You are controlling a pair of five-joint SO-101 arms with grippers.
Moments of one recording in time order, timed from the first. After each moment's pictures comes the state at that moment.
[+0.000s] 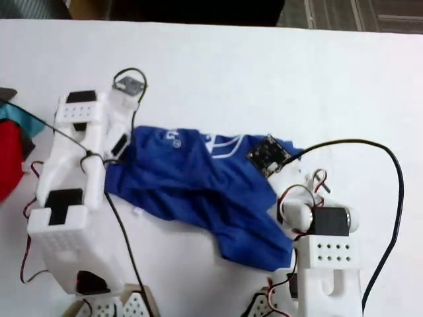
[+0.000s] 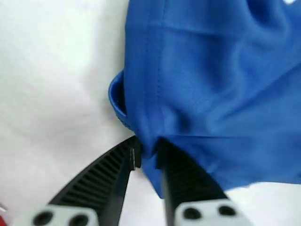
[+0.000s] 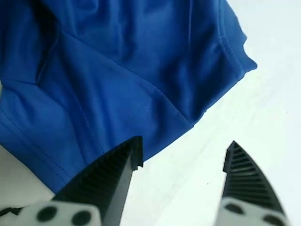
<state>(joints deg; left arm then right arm) -13.0 18.5 2.2 78.2 -31.0 -2.5 -58.4 57.2 76.0 43.0</state>
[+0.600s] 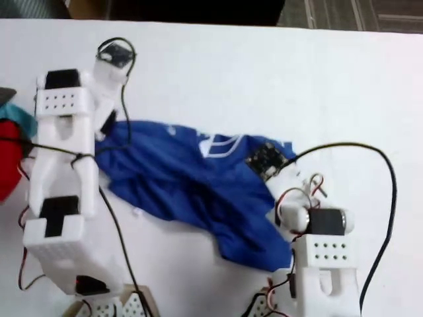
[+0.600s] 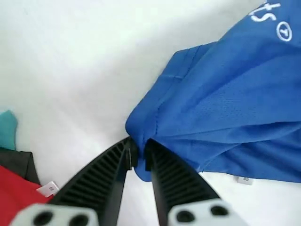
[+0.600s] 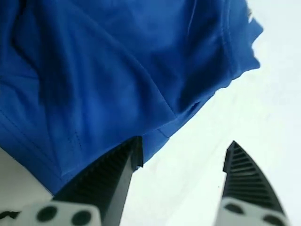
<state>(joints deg) -14.1 13.7 -11.8 86.9 -31.0 -2.5 -58.4 63.9 71.4 43.0</state>
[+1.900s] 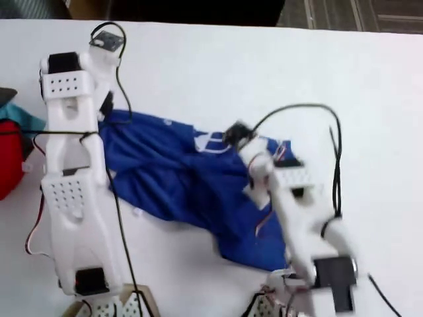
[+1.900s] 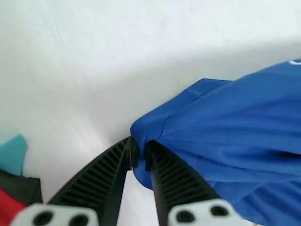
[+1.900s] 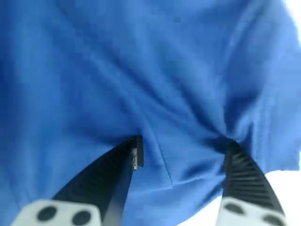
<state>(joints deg) -16.1 47.8 -58.1 100.5 -26.4 -8.9 -6.4 44.9 48.1 38.1</state>
